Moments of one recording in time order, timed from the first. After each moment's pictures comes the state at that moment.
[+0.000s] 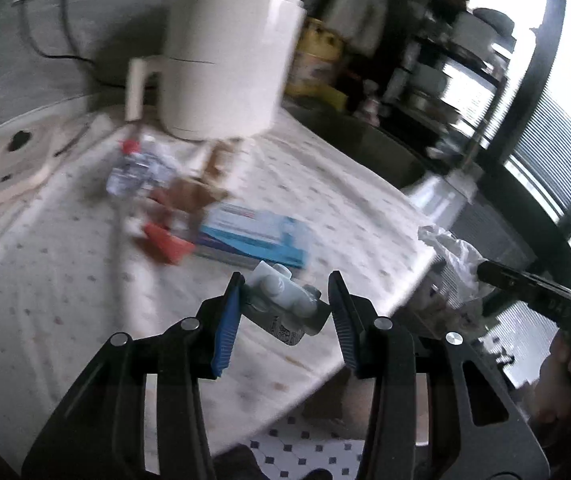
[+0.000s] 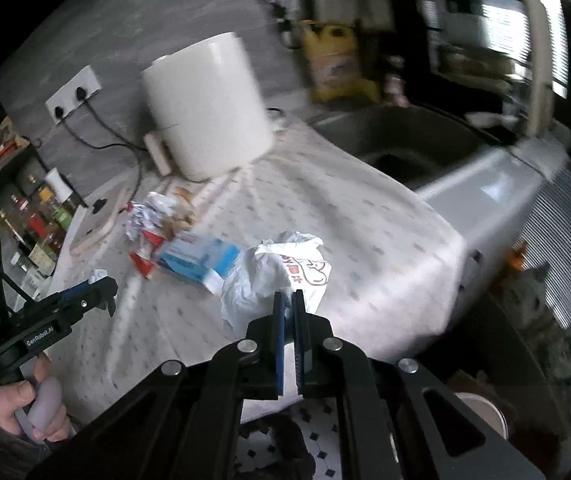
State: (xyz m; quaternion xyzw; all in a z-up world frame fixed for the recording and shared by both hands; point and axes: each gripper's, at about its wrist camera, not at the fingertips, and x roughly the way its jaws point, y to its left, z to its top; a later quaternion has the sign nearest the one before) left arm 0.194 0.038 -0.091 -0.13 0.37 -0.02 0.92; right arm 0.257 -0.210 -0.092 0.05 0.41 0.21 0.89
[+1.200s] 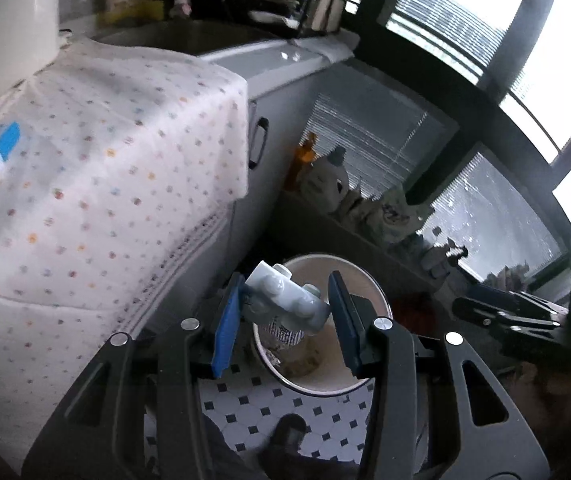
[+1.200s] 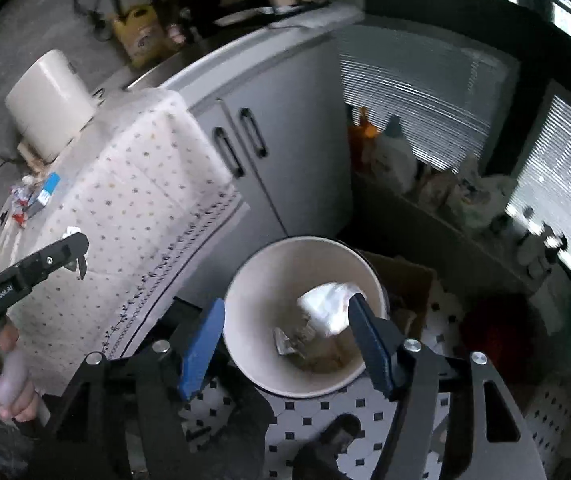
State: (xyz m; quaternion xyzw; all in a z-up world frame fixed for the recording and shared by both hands) left arm 0.185 -0.201 -0.175 -0.05 0.46 -0.20 0.86; right arm 0.128 -0.447 -0.211 0.14 0.49 0.02 0.86
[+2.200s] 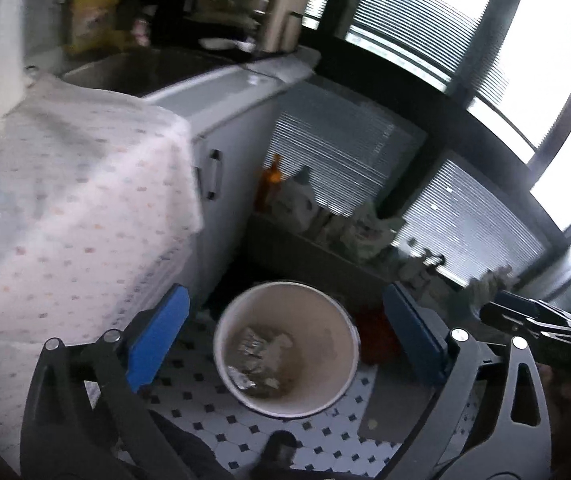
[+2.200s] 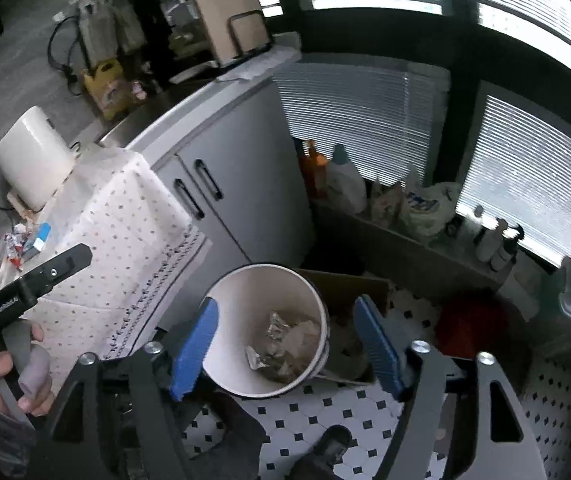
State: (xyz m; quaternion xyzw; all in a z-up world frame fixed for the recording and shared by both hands) left arm 0.184 -0.235 -0.137 -0.04 0.42 -0.22 0.88; right arm 0.097 -0.491 -0.161 0.15 0.44 -0.02 0.89
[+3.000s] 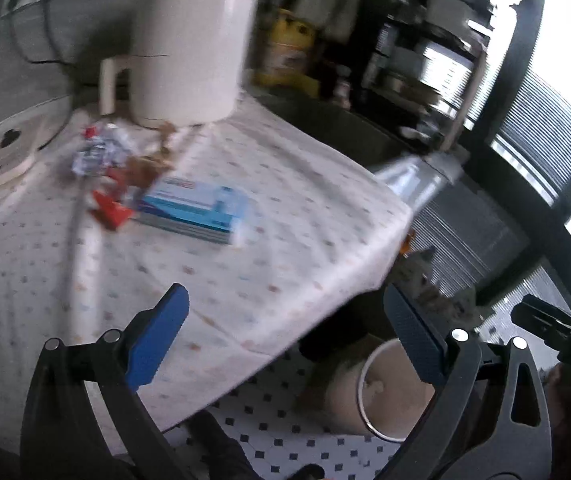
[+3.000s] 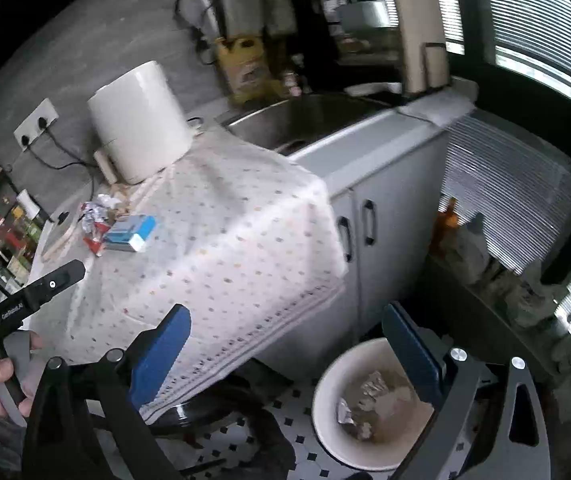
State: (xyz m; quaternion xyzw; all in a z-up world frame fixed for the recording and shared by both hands) left arm 0.176 -0.018 -0.093 -0.12 0.37 0.00 0.92; right arm 0.205 -0.313 -0.109 0.08 0.40 0.15 0.90
